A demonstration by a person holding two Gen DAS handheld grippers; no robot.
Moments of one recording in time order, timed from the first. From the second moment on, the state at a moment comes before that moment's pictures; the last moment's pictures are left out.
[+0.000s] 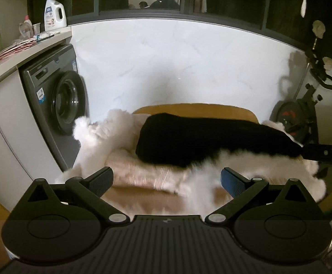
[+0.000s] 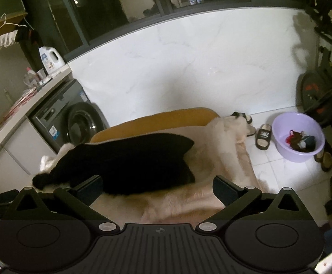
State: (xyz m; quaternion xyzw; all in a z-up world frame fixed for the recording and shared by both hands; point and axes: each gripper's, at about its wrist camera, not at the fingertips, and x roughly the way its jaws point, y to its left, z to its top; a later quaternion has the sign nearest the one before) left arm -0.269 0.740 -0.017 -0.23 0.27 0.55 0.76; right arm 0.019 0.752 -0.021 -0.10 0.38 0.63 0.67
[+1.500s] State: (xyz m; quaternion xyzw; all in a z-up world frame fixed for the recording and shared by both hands) left arm -0.297 0.438 -0.017 -0.26 0.33 0.56 0.71; right arm -0.103 0.400 -0.025 -0.19 0.37 0.60 0.69
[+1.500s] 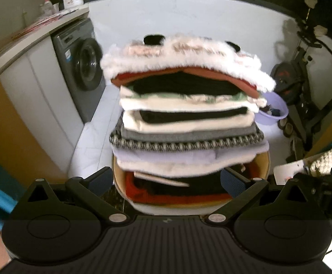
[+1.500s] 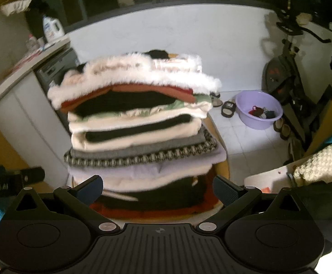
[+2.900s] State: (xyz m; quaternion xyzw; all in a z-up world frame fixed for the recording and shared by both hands) left arm -0.273 0.274 -0.018 -0.29 0.35 0.57 0.68; right arm -0.069 0.226 -0.019 -0.19 0.36 0.59 0.69
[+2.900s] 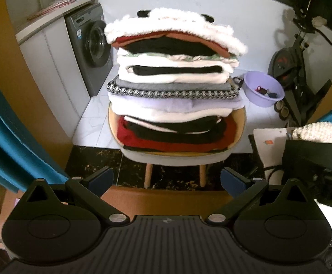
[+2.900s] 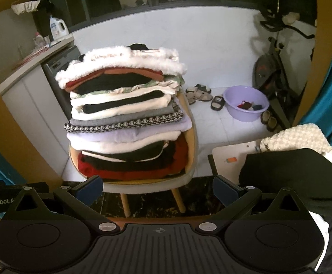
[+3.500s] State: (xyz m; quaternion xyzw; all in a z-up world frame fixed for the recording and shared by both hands) left arm -0.296 0.285 -0.007 -0.26 0.35 0.54 0.71; right arm -0.107 0.234 -0.024 -0.20 0.38 0.55 0.71
